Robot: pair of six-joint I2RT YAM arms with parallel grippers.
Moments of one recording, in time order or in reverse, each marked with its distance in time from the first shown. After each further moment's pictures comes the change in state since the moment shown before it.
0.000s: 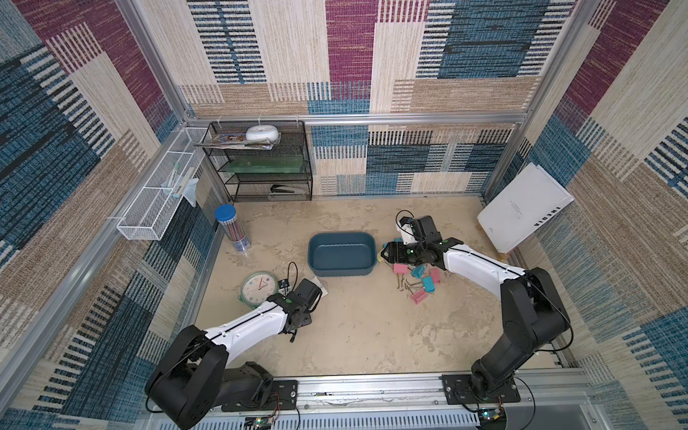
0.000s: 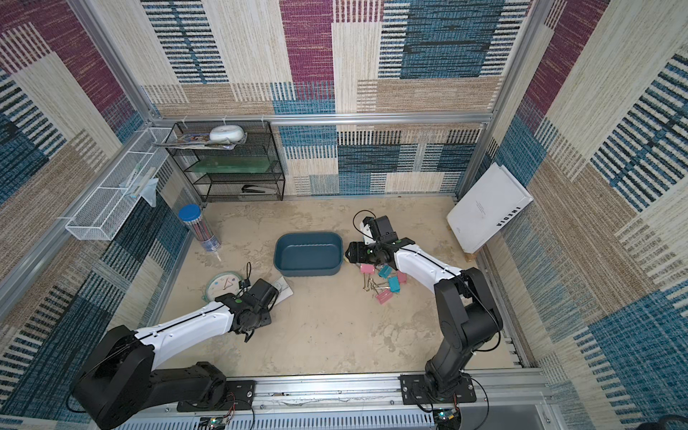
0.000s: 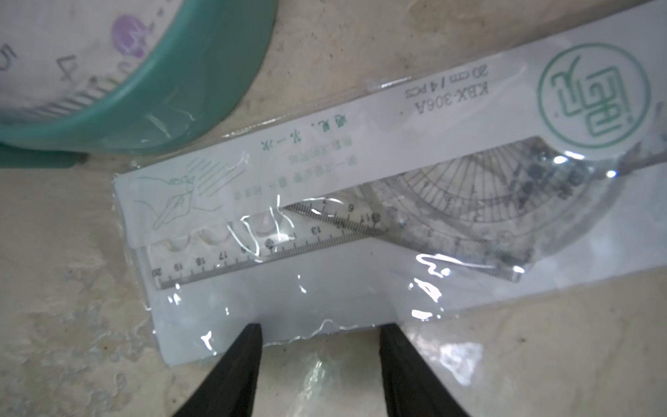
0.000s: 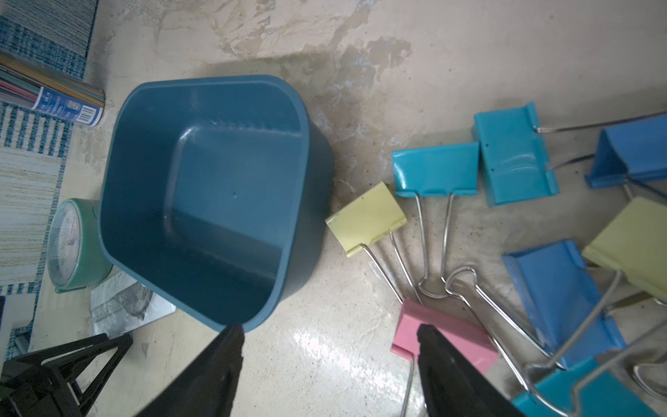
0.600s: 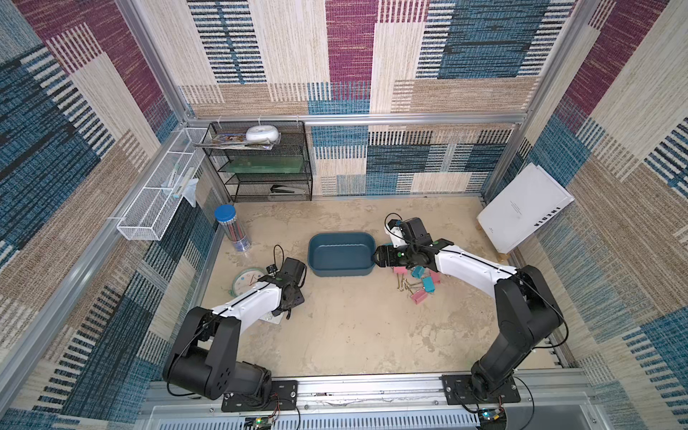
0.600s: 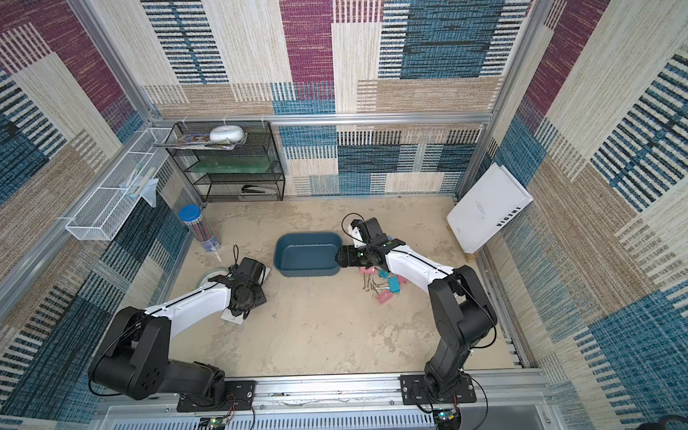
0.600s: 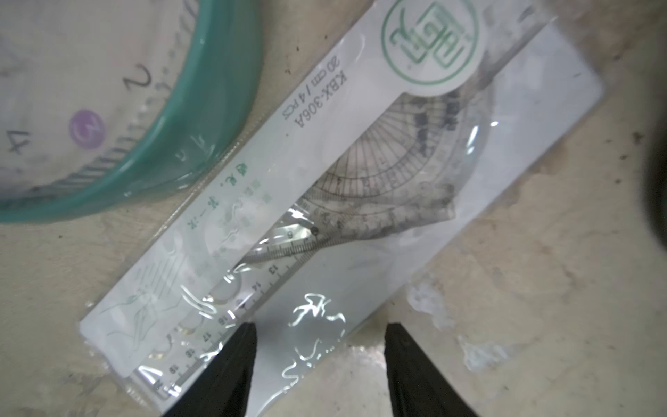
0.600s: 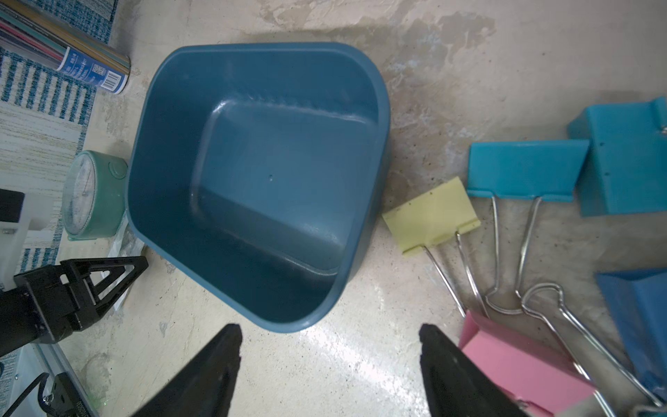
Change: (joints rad) left arm 0.219 0.103 0.146 0.055 0.076 0.083; right arm 0.070 0.037 0.033 -0.003 -0.014 -0.007
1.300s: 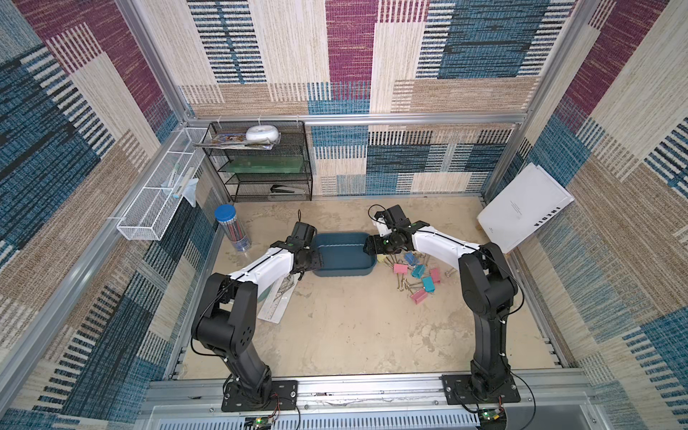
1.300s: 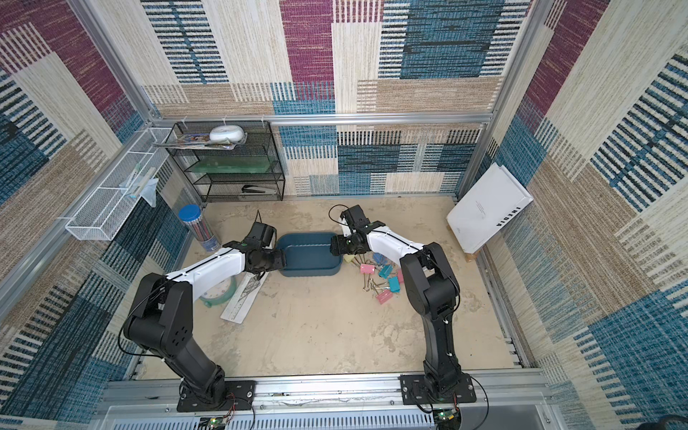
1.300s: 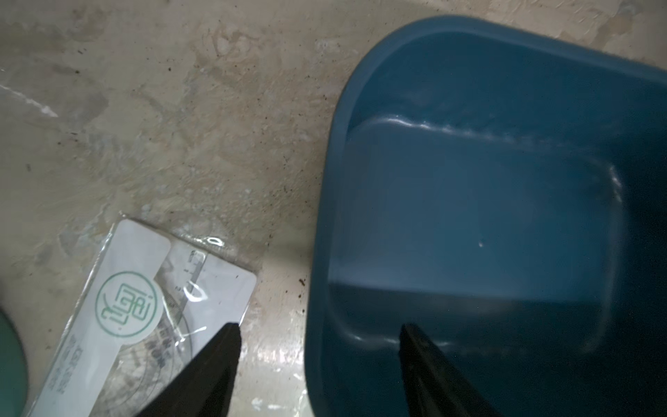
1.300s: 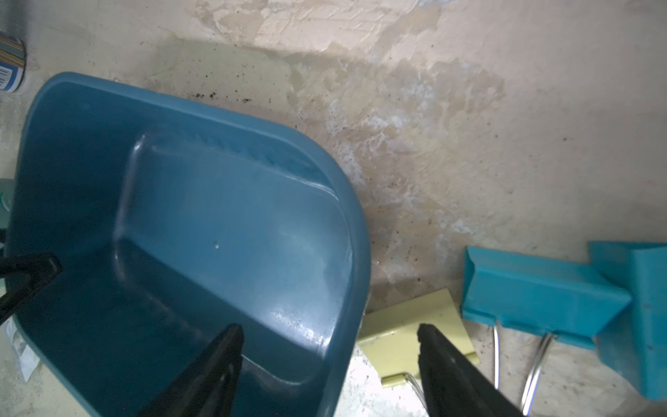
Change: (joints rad) left arm 0.000 0.327 0.414 0.091 0.209 0.318; right arm 0.001 0.330 0.369 -0.164 0.075 -0.073
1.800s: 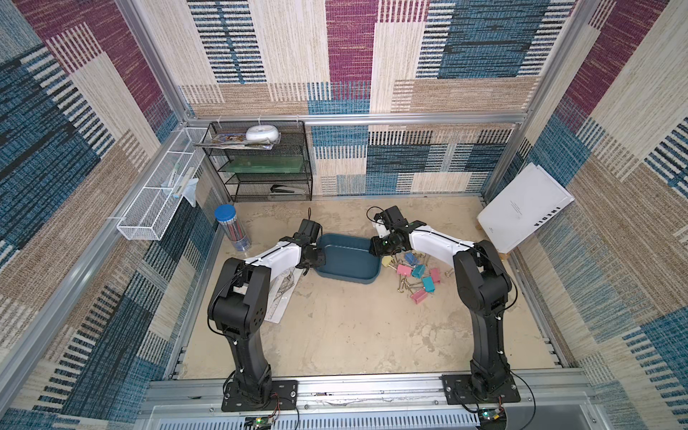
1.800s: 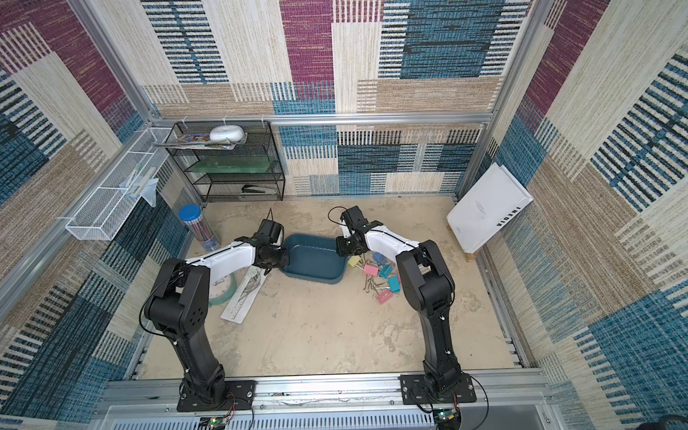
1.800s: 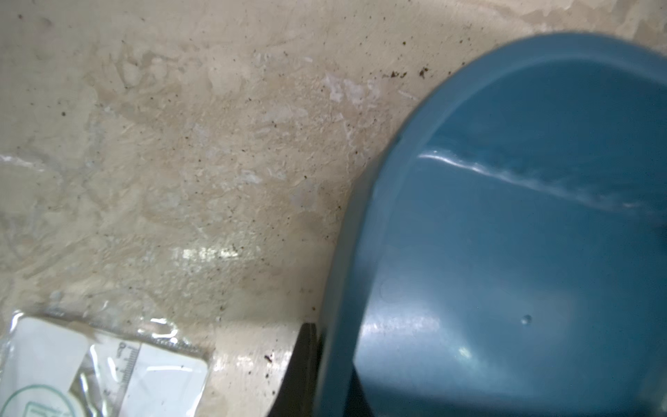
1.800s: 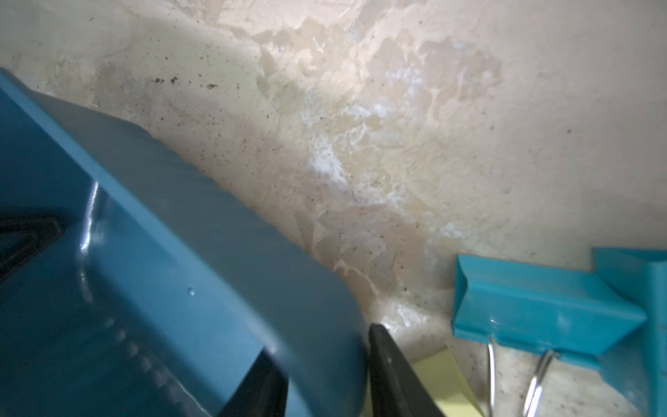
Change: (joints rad) left arm -0.002 0.116 0.068 0.044 0.036 0.078; right arm -0.001 0.025 0.016 -0.023 0.022 -0.016
